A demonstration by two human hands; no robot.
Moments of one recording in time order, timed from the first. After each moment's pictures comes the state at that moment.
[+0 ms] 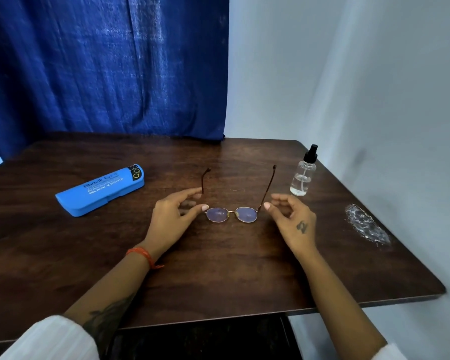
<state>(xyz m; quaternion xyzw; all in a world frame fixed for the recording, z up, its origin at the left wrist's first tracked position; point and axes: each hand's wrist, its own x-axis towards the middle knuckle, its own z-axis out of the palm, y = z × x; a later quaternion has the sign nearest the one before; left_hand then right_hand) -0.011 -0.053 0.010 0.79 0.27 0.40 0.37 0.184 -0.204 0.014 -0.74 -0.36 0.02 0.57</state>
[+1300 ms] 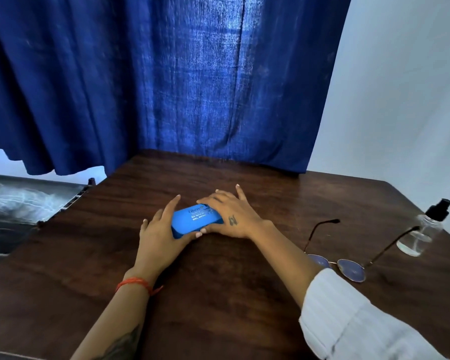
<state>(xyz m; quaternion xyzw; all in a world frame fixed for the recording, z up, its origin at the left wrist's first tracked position) -0.167 0.053 0.001 0.77 0.49 0.37 0.17 0.023 0.042 0.042 -0.60 -0.79 0.00 0.08</state>
